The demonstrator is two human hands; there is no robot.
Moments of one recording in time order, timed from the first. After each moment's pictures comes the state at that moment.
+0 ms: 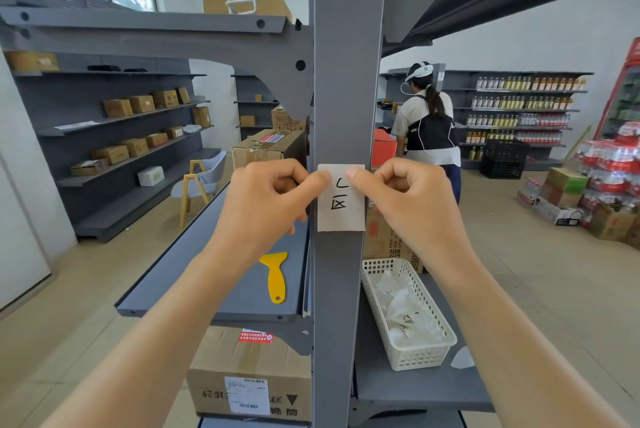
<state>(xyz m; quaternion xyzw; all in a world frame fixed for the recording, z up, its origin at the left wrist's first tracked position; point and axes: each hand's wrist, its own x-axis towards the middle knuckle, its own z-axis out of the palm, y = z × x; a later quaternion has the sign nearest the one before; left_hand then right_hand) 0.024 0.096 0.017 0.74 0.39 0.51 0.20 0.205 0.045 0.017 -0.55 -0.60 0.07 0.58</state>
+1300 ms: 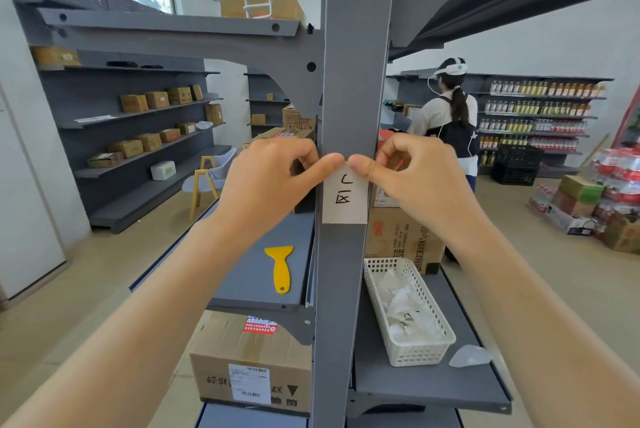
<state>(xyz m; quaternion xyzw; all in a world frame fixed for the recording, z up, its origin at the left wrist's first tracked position) 0.019 0.104 0.033 0.80 0.37 0.47 -0.06 0.219 0.049 0.042 -0.57 -0.66 -0.03 0.50</state>
